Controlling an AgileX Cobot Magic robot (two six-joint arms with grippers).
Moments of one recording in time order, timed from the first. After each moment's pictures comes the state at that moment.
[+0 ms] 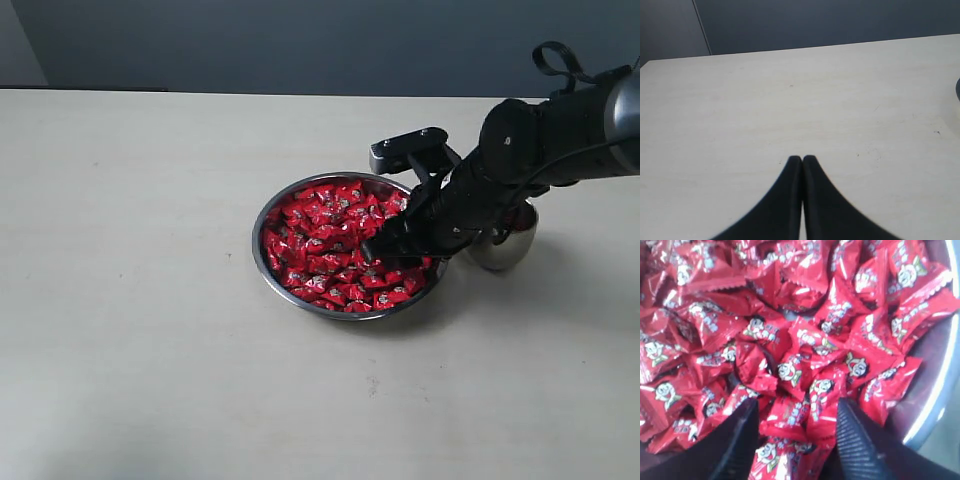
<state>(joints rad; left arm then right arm) 0.12 0.00 0.01 0.03 0.34 0.03 0.58 1.85 -1.00 0.34 0.43 -0.34</state>
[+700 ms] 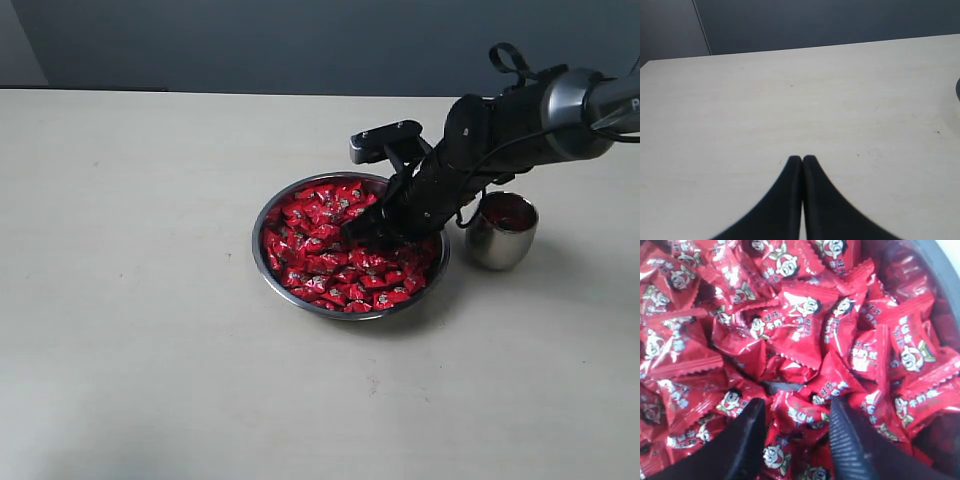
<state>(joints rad) 0.12 0.00 0.01 0.03 0.34 0.03 0.58 2.01 -1.16 0.34 0.42 -0.34</state>
